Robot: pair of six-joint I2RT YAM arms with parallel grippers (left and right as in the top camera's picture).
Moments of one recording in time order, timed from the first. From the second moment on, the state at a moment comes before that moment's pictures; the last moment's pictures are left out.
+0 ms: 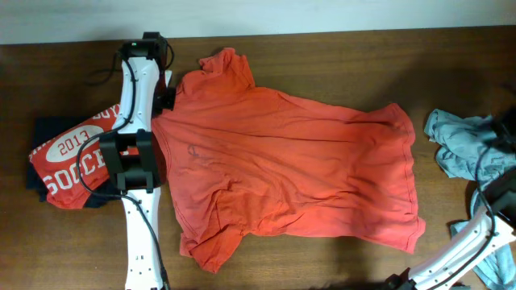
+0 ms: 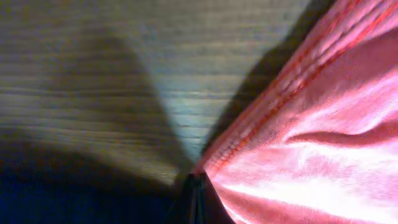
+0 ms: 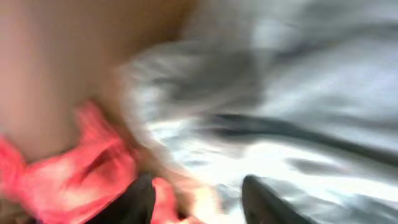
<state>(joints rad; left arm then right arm) -0.01 2.77 2.70 -1.52 -0.22 0.08 -0.79 2.44 2.26 -1.41 -0.51 -0.01</state>
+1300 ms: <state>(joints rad) -0.10 2.78 2.91 -1.56 -0.10 0.09 -0.21 2.39 1.93 -0.87 -0.17 0.22</state>
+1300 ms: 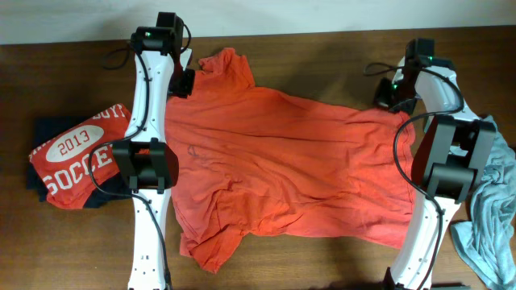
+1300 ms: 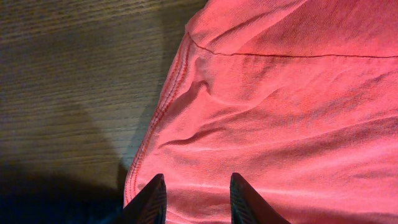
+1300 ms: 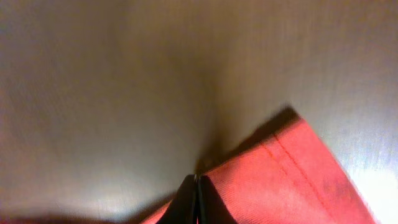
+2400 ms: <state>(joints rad) -0.12 2.78 2.91 -1.54 0.21 0.35 -0.27 2.30 2.09 -1.26 -0.37 0.20</state>
